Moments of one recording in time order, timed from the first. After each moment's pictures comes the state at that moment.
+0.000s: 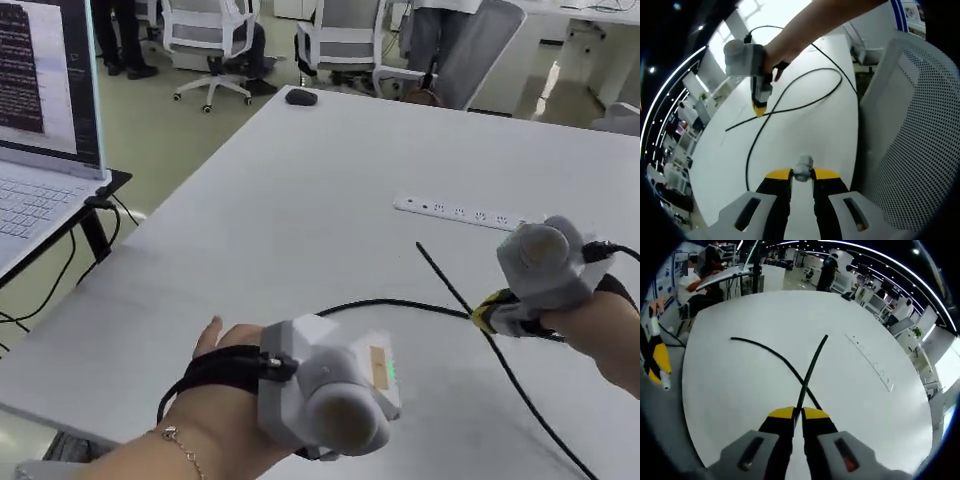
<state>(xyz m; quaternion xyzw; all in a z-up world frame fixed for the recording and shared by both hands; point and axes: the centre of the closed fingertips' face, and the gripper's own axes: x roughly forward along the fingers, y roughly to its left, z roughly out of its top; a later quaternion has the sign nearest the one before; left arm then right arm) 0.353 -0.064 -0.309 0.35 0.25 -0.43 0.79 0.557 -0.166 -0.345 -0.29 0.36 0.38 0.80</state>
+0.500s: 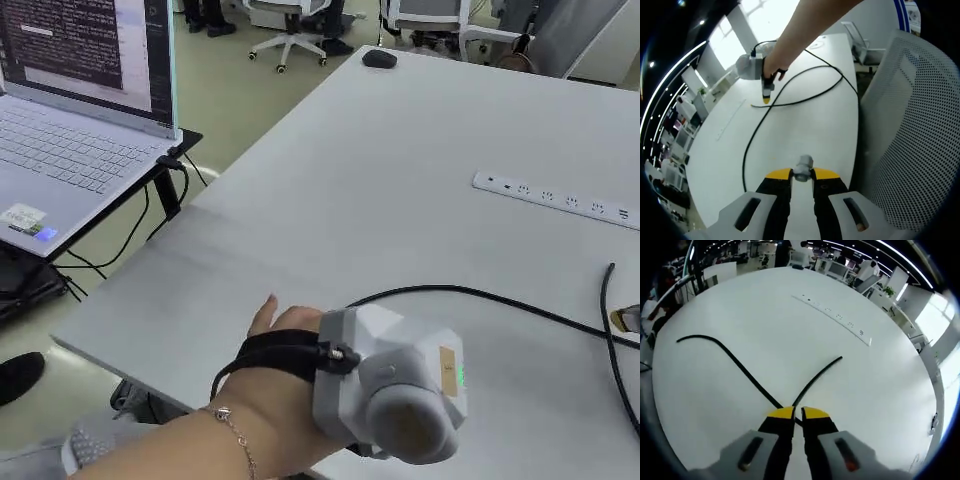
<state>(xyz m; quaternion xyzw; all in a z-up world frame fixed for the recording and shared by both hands) 0.352 -0.065 -0.315 0.34 0.27 -0.43 0.79 0.612 -0.253 -0.399 -0.24 0.44 0.25 0.83</state>
